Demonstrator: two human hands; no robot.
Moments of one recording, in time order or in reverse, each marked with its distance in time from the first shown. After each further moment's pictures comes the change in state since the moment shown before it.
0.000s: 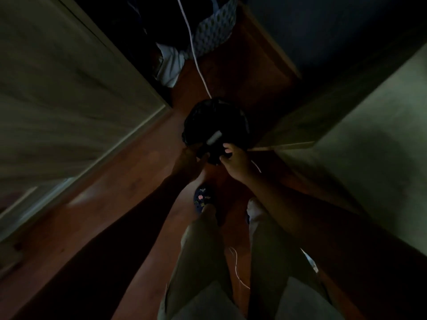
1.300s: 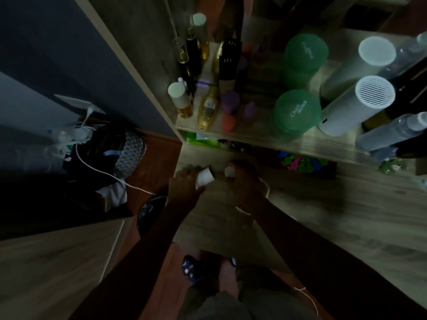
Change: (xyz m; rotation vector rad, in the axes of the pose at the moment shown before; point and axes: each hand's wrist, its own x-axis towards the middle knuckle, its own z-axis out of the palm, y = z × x) left_hand -0.121 0.565 0.052 0.881 -0.156 0.609; right_hand -0.194 0.051 -0.405 0.021 0.503 0.180
